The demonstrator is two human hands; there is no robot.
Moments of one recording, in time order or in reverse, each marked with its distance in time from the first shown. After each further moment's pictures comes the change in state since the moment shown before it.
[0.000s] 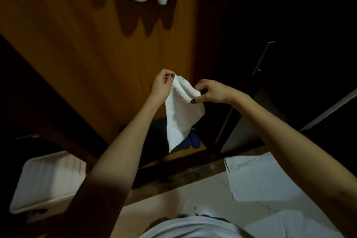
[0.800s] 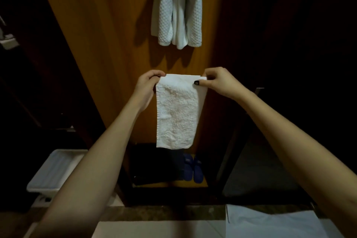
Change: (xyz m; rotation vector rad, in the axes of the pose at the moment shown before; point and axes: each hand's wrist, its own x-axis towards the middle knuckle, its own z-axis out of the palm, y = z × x) left_hand -0.066 0.131 -0.027 -0.297 0.255 0.100; right_hand -0.064 -0.031 -0.126 0.108 0.292 -0.329
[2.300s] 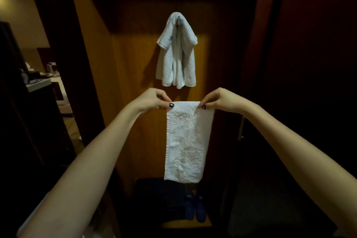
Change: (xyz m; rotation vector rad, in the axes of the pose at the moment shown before) left_hand -0.053 0.142 -0.014 0.480 -0.315 -0.008; right_hand -0.066 -0.091 -0.062 -0.100 -0.117 -0.026
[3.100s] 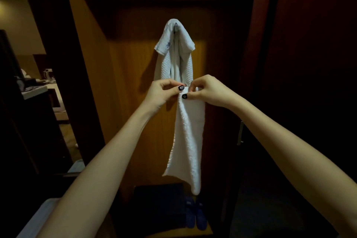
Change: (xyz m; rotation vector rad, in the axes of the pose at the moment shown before) left_hand 0.004 0.030 0.019 -0.384 0.147 0.356; right_hand 0.011 -0.061 -0.007 -0.073 0.227 -0.168
